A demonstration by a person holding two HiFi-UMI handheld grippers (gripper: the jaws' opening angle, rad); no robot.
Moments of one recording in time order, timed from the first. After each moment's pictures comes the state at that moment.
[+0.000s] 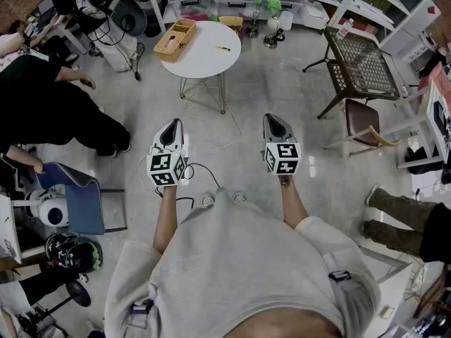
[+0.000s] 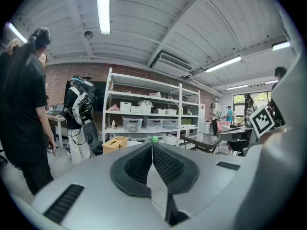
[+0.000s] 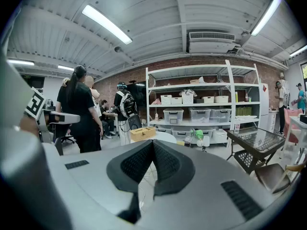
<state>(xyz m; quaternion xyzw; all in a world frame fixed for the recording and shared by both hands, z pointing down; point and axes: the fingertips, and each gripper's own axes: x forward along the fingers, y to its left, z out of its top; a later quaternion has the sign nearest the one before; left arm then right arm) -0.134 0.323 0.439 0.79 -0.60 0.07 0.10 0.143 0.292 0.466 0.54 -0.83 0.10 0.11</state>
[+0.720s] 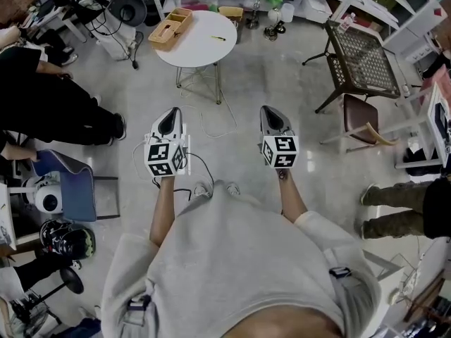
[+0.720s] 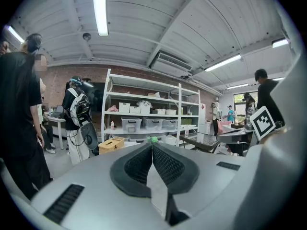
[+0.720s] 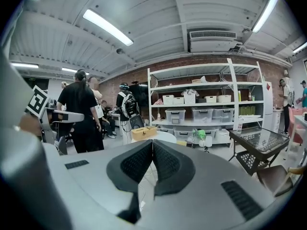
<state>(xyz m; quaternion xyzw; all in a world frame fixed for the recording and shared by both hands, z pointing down) -0.086 0.317 0.430 0.79 -0.60 0.07 0.09 0.177 0.286 0.465 0.52 -0.84 0.10 0.11</state>
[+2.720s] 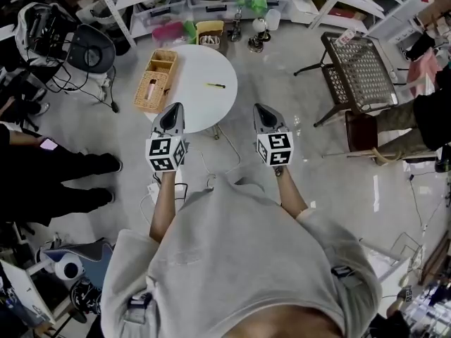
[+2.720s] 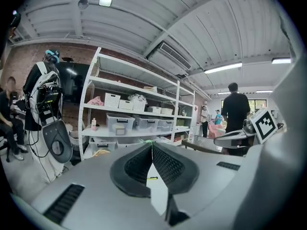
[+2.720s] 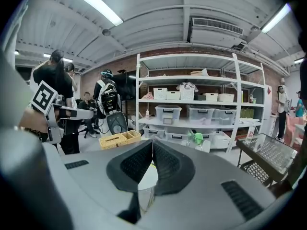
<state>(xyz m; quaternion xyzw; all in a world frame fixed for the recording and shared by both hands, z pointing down) -0.149 -0.053 0.468 0.85 -0.51 0.06 0.11 0.083 -0.026 0.492 0.58 -0.80 0.10 0.15</state>
